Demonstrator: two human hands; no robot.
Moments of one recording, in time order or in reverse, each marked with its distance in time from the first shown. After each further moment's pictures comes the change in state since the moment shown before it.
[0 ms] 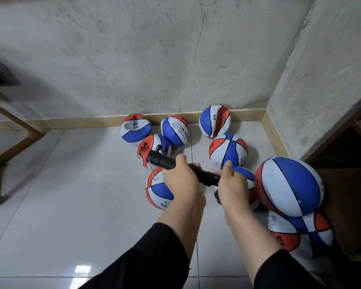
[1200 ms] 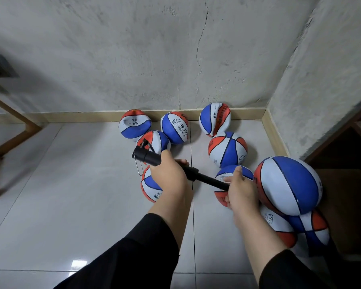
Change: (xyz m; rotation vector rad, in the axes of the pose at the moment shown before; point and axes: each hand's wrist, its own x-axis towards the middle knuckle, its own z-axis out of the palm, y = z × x) left_hand 0.018 0.012 -0.009 0.024 0.083 0.047; right_hand 0.012 0.019 -0.014 0.023 0.051 0.118
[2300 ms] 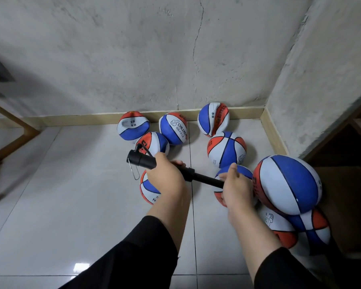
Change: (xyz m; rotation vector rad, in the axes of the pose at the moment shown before) left_hand 0.003 0.001 0.002 -0.051 0.019 -0.011; right_hand 0.001 -0.005 0.007 -0.019 -0.003 -0.045
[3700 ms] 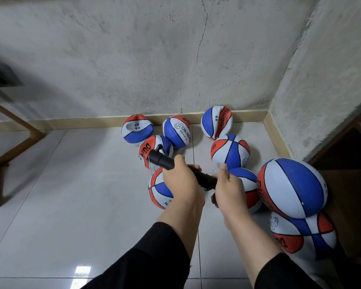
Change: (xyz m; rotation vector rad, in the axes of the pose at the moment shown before) left_hand -0.010 -0.012 0.005 0.024 -0.120 -0.049; right_hand -0.016 -0.005 0.018 -0.088 -0.112 -0.143
